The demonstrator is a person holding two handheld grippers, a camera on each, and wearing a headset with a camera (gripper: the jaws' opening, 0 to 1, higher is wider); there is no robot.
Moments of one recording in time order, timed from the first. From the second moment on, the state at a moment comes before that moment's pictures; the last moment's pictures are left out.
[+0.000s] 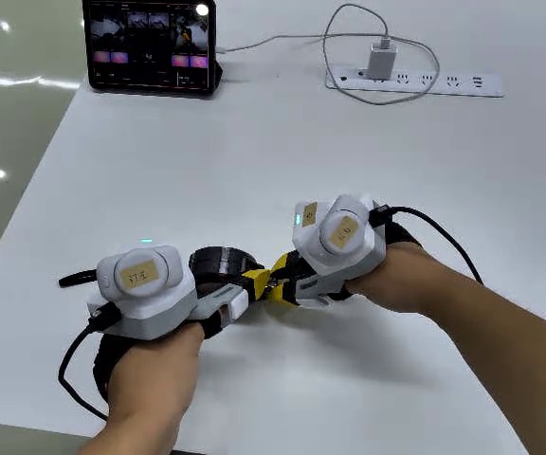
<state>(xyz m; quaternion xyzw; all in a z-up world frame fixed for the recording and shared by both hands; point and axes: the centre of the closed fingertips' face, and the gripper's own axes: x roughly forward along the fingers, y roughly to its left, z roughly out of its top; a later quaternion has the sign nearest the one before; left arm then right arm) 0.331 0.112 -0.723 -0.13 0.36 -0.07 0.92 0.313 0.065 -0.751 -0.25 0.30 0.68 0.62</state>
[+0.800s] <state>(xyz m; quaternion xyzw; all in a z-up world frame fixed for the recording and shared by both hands) 0.336 0.111 -0.719 -0.09 0.34 -0.09 0.93 0.319 0.054 -0.736 -0.22 0.30 0.67 0.63</state>
